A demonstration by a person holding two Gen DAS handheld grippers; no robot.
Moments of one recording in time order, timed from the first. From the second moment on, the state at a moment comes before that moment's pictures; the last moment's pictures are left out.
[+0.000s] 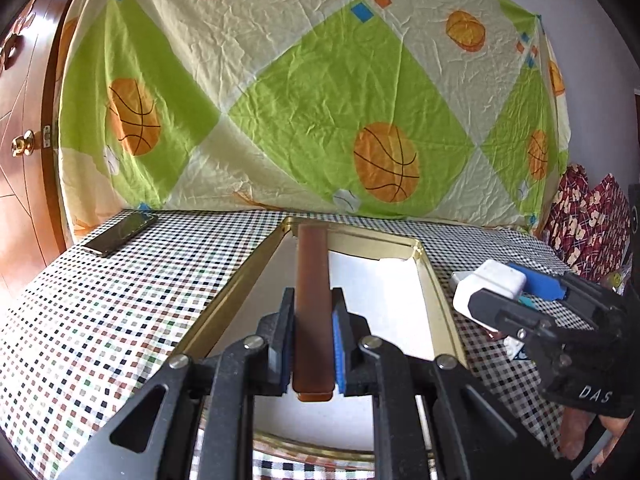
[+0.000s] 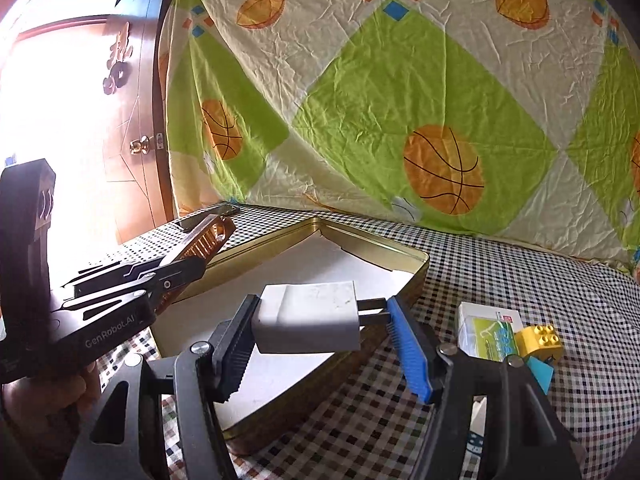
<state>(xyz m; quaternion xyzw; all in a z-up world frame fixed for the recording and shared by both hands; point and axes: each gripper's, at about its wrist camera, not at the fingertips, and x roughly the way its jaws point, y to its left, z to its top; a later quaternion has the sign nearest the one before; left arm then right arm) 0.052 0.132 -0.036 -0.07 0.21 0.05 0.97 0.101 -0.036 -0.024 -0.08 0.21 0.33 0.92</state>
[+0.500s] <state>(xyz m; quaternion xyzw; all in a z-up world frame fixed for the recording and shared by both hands) 0.124 0.144 -0.045 -0.03 0.33 0.05 0.94 0.185 0.016 -0.044 -0.12 0.29 0.31 0.90</state>
